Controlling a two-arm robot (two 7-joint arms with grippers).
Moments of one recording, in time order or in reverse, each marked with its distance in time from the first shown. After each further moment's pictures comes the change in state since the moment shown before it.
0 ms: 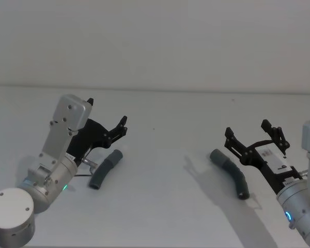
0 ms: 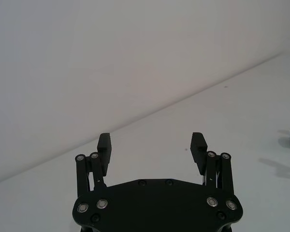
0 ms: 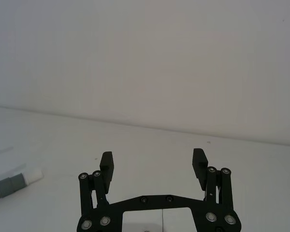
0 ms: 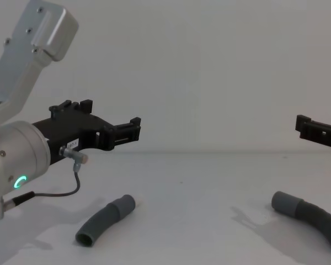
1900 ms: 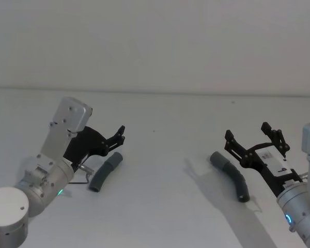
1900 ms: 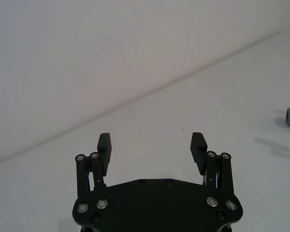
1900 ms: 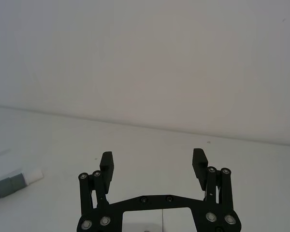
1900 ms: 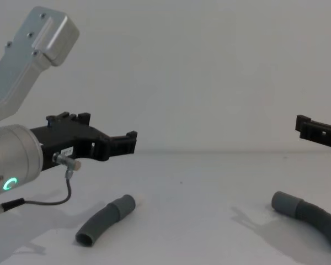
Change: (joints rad) left arm 0.005 0.022 -0.011 -0.032 -0.021 0.108 -0.034; right arm 0.000 0.000 0.000 0.000 0.000 0.000 0.000
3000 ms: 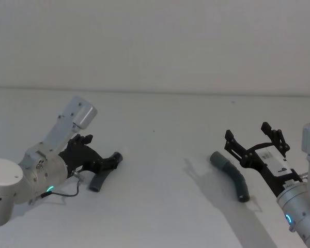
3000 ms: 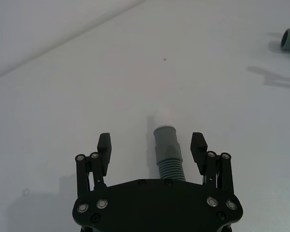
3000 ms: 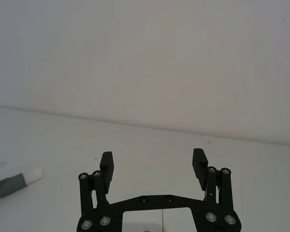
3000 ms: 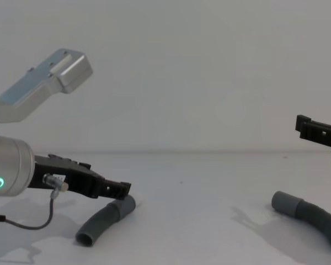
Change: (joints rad) left arm -0.108 0.051 0.013 0.036 -0.079 0.386 -0.190; right arm 0.000 0.000 0.000 0.000 0.000 0.000 0.000
